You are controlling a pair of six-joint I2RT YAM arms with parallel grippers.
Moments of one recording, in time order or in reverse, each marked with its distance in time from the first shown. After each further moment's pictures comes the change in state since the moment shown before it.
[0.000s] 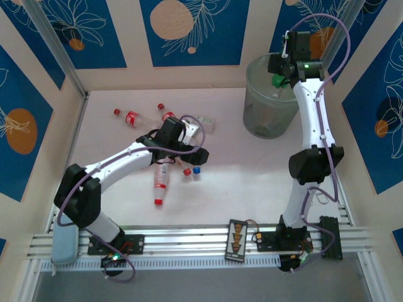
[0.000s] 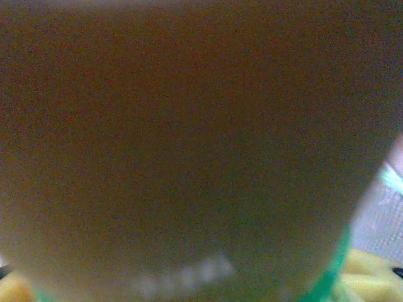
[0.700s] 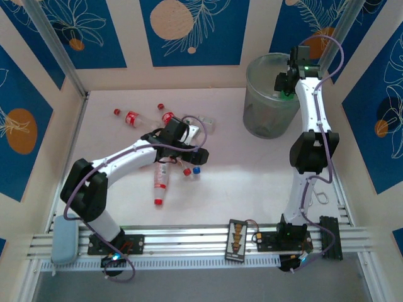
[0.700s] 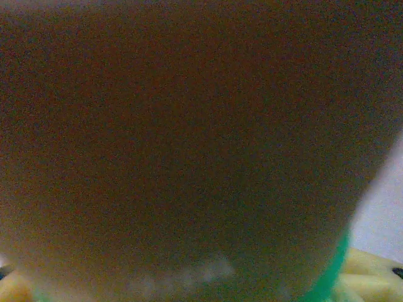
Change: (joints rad) left arm 0.000 0.064 0.039 -0.053 -0.043 -0.041; right arm -0.101 0.177 -0.026 -0.092 -0.045 0.001
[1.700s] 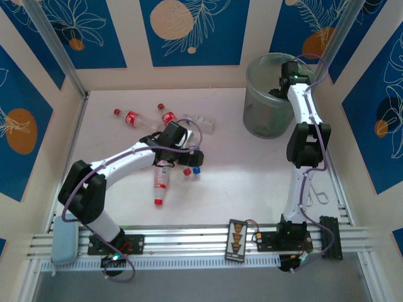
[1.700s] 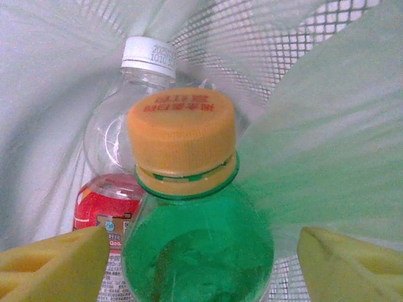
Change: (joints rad) left arm 0.000 -0.032 -0.056 -0.049 -0.082 -0.131; right arm -0.004 0.116 -0.097 0.044 0.005 -0.017
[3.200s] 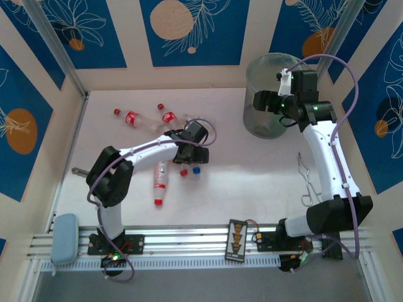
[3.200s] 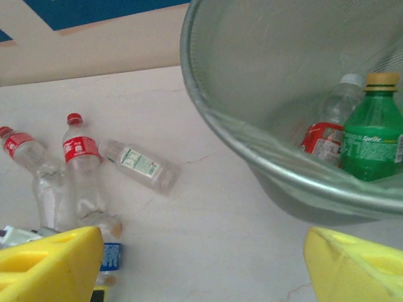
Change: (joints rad) left arm -0.093 0.275 0.246 -0.139 -0.204 -0.245; right arm 0.154 -0.891 -0.635 0.175 -0.343 0.106
